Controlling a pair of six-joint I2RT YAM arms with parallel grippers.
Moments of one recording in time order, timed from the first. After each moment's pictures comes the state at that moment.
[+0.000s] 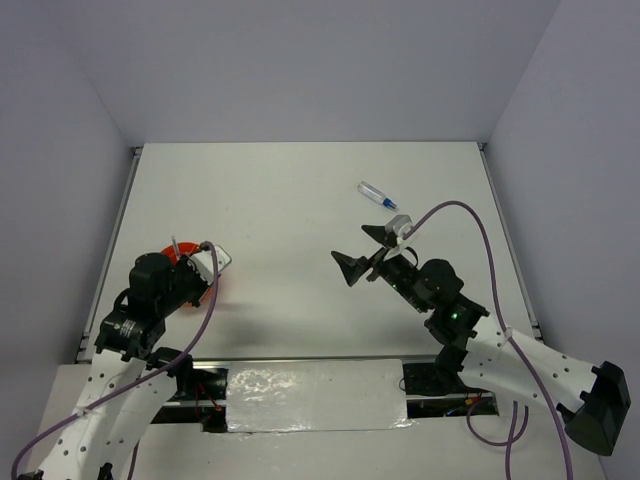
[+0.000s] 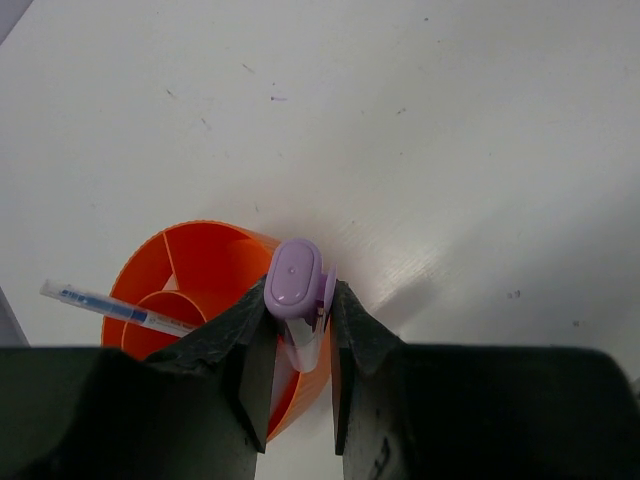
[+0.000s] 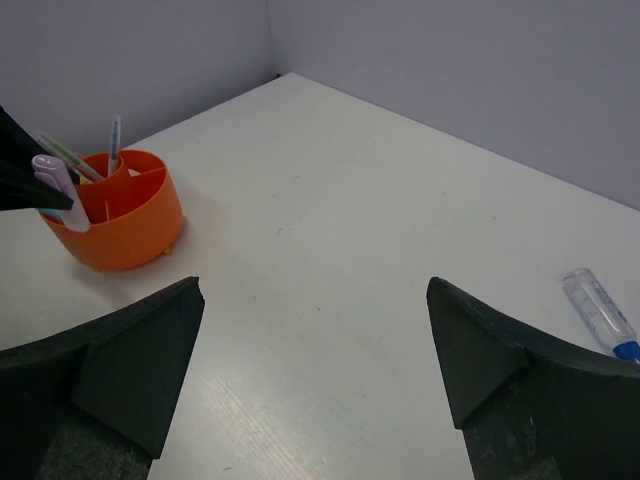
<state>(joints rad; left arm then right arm) -0.23 0.49 0.62 -0.65 0.23 0.51 0.85 0.71 0.46 0.37 0.13 0.03</state>
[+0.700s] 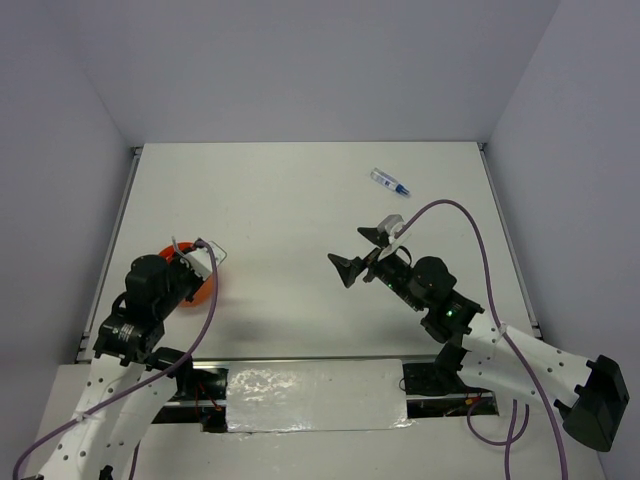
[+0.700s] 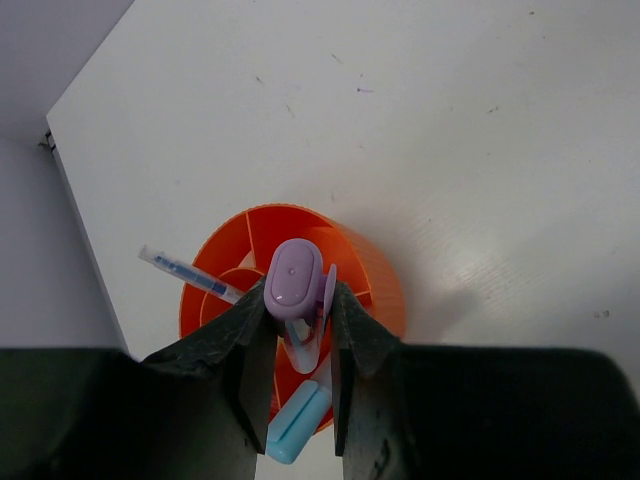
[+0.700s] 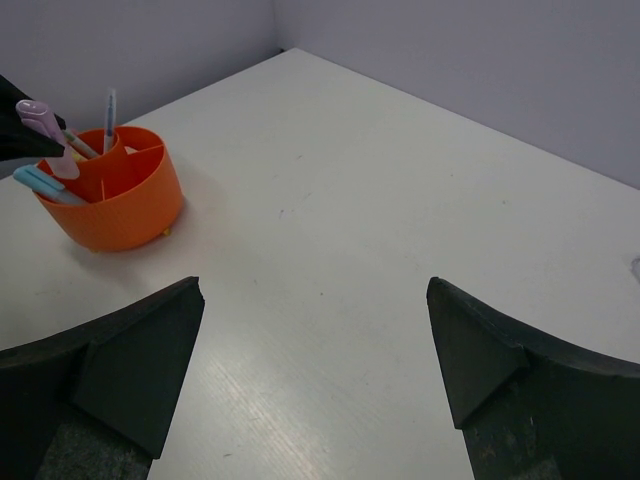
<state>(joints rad) -0.23 0.46 0.61 -0.60 0.07 0.56 0.85 0.75 0.46 0.37 0.11 0.03</state>
